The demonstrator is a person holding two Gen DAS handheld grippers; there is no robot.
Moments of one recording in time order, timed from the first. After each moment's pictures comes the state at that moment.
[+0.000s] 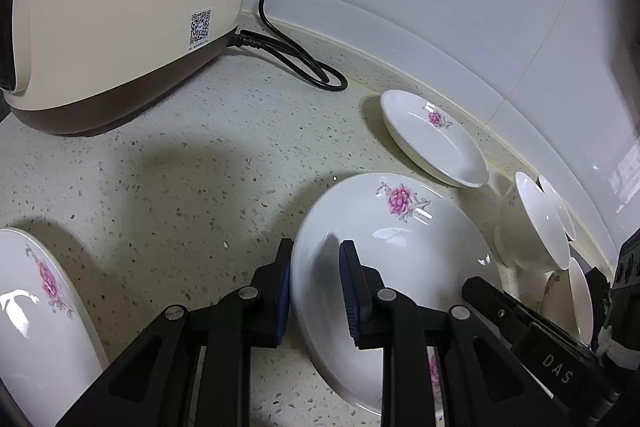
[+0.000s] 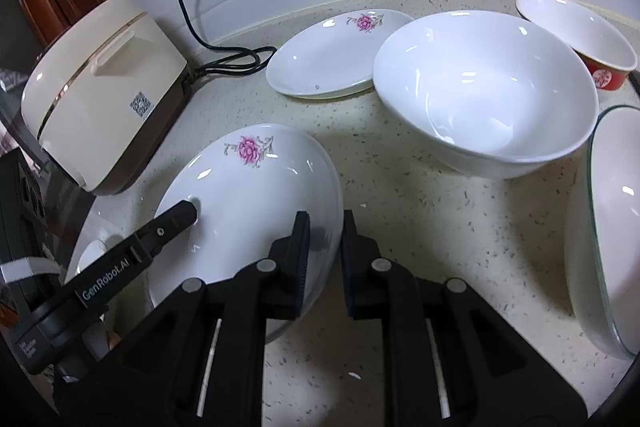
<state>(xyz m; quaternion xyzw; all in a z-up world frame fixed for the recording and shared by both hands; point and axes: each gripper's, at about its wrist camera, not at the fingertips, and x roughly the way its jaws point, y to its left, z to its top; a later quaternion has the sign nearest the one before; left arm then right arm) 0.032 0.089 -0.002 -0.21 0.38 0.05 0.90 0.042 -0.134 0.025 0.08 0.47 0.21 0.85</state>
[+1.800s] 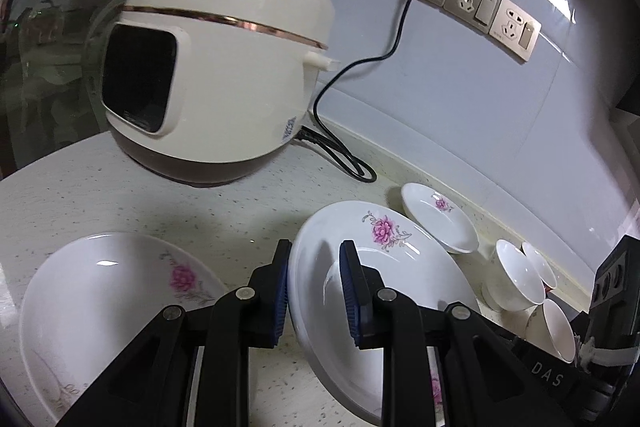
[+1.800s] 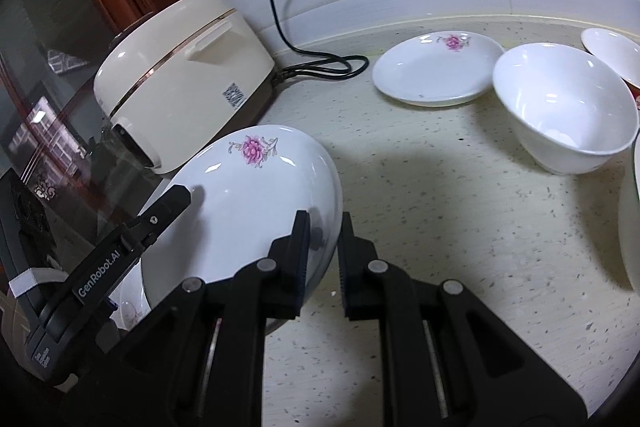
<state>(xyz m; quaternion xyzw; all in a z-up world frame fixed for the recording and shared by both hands) -0.055 0.120 0.032 -0.23 0.23 0.12 0.94 0.005 -0.094 0.051 0.10 0.43 0.32 0.84</state>
